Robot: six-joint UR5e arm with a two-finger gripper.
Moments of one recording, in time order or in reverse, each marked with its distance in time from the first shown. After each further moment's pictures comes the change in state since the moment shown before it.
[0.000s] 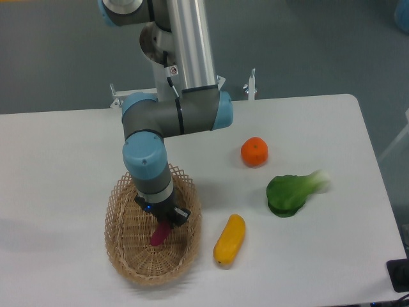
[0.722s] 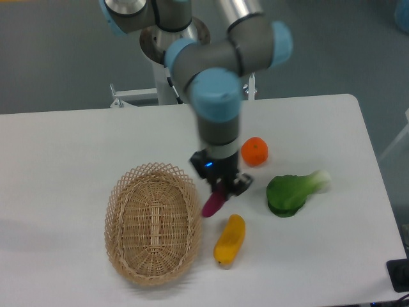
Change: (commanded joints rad) arm 0.371 0.169 0.113 -0.317 -0.091 0.504
